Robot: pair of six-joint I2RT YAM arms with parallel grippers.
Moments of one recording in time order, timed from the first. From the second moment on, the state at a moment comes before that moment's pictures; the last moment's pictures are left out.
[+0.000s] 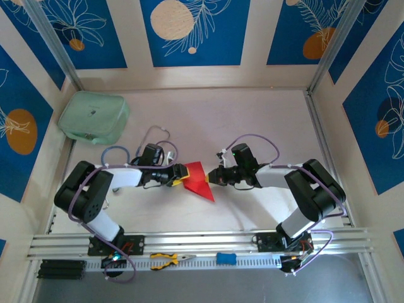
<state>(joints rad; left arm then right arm) -0.46 1.61 0.61 0.12 0.67 -0.89 0.53 1.58 0.58 0.19 -0.77 0.70</state>
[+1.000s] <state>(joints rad) -0.46 1.51 0.54 0.24 0.60 -1.03 1.09 1.29 0.44 0.16 0.20 0.09</state>
